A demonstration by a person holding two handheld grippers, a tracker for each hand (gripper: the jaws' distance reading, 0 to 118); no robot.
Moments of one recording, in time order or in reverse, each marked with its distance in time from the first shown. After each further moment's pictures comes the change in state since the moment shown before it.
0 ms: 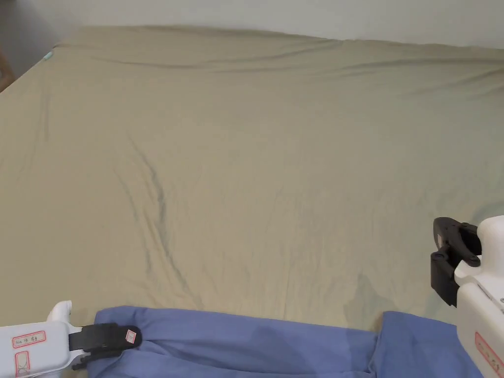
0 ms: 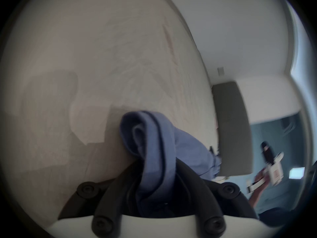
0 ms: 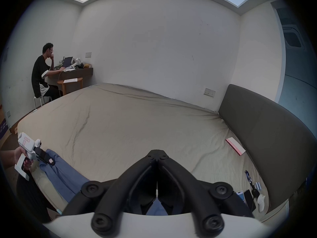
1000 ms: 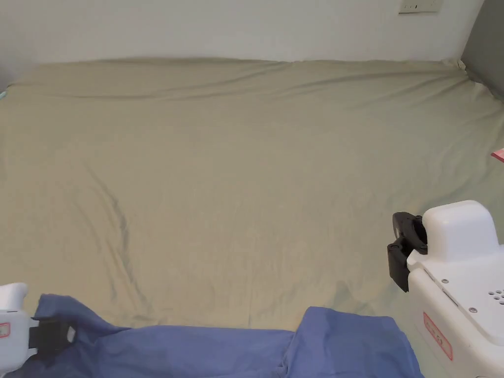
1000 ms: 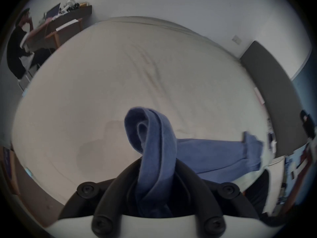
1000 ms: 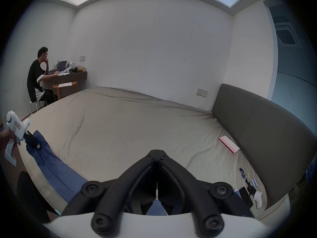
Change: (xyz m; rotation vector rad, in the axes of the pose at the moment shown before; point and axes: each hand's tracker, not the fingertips) left arm 0.137 0.014 0.052 0.074 0.402 -0.310; right arm 0.033 -0.008 0.016 0.024 -0.049 -0.046
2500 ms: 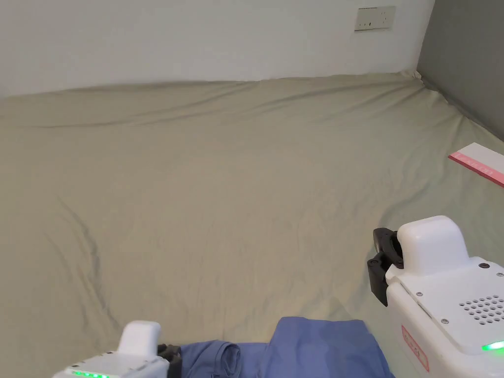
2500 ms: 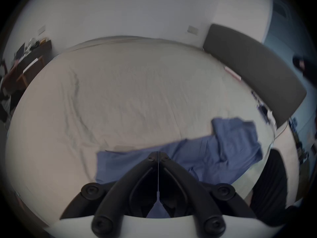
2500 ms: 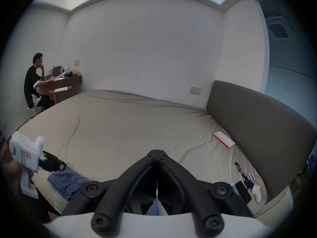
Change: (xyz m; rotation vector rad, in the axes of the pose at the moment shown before) left arm 0.159 -0.080 -0.111 0.102 -0.010 -0.392; right arm 0.025 -0.017 0.018 -0.013 -0.031 -0.040
